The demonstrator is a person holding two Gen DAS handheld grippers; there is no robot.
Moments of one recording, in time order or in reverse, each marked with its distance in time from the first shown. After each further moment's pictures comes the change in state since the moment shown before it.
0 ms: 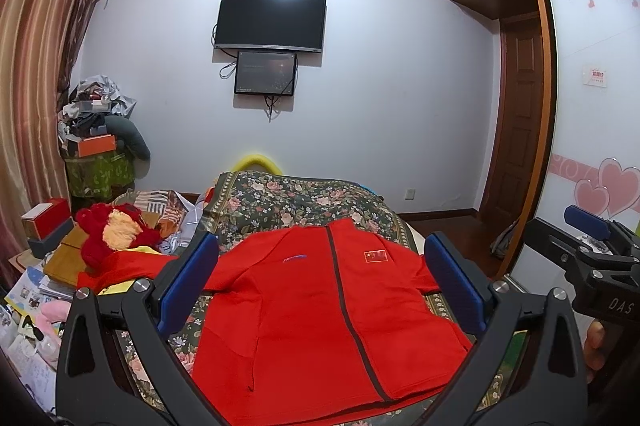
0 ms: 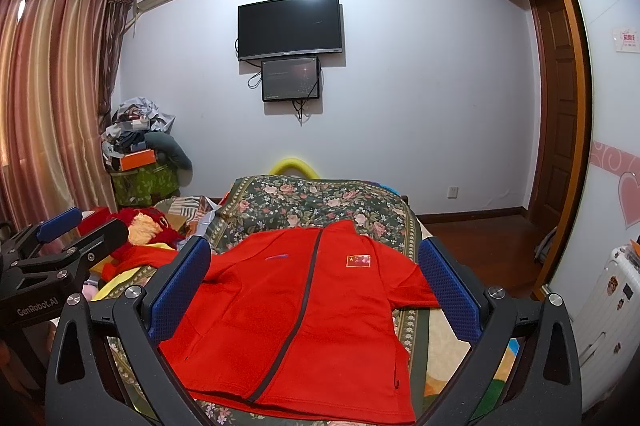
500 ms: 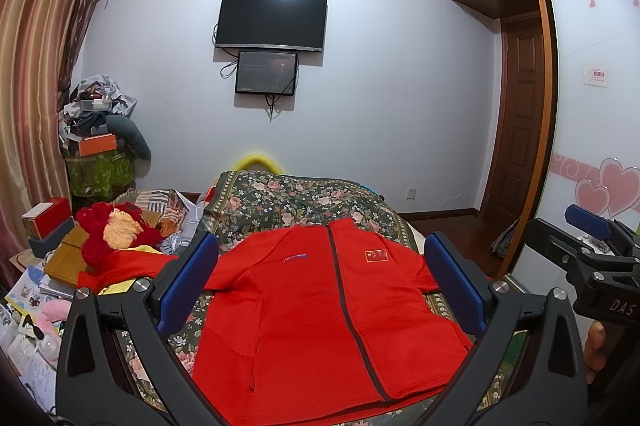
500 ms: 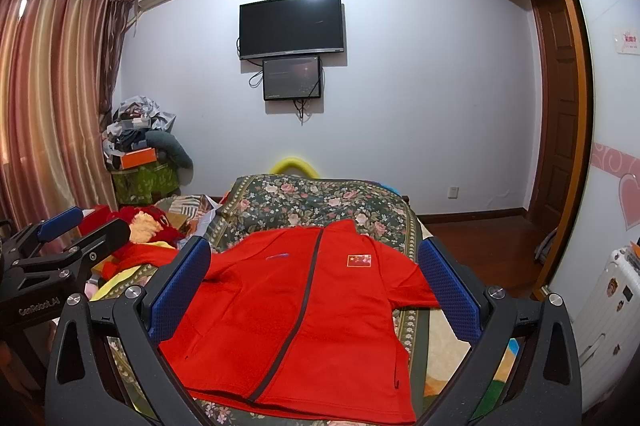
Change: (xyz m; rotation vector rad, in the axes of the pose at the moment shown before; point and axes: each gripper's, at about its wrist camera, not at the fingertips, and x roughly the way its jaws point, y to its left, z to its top) left arm 0.001 0.001 -0.001 -0.002 0.002 0.000; right arm 0.001 0.001 -0.003 -0.004 0.000 0.002
